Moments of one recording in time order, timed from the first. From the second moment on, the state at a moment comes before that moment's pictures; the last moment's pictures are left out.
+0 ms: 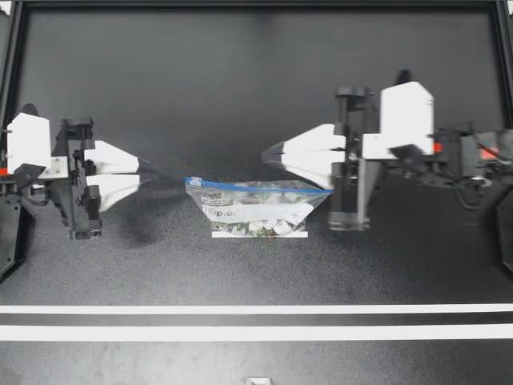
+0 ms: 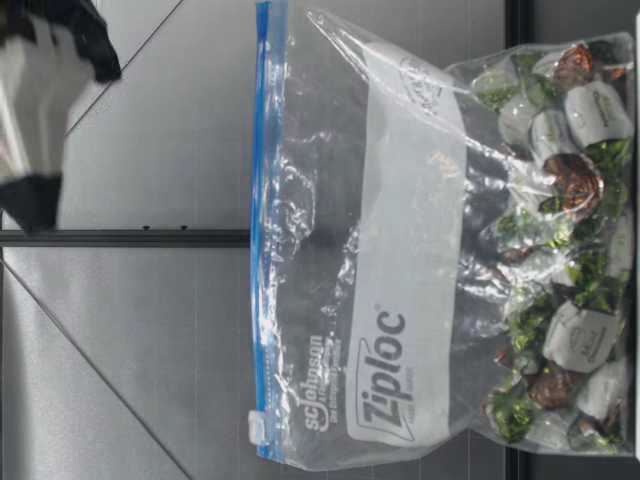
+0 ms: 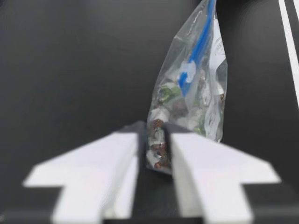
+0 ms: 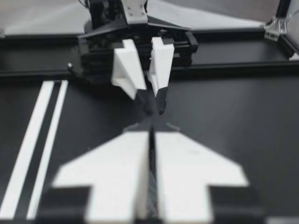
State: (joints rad) left arm 0.17 -0.41 1.30 -0.03 -0.59 -0.04; right arm -0.11 -0.20 0.76 -0.03 -0.36 -0.01
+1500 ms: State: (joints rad) left arm 0.10 -0.13 1.15 -0.03 -0.70 -0.04; right arm -0.07 0.13 0.44 -0.04 -0.09 -0.01
